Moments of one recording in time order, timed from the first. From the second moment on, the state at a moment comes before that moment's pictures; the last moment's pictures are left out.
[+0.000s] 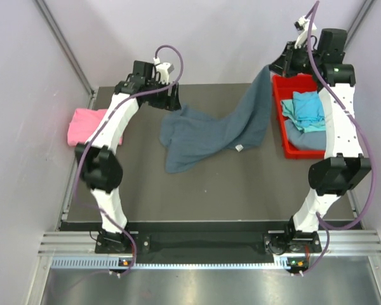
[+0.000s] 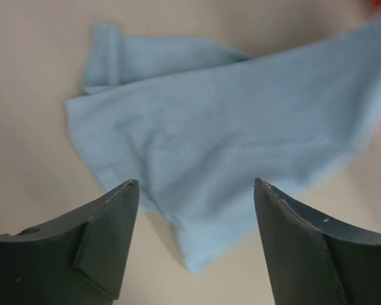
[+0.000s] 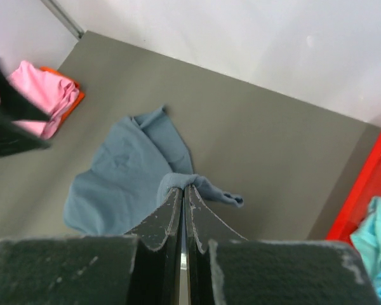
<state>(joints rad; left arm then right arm) -0.26 1.83 1.86 -0.75 0.37 -0.01 -0.03 1.80 2.15 -0.72 -0.66 0.03</state>
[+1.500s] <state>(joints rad) -0.08 2.53 2.27 -0.68 0.37 -0.01 -0.02 1.84 2.06 -0.73 -0.64 0.03</state>
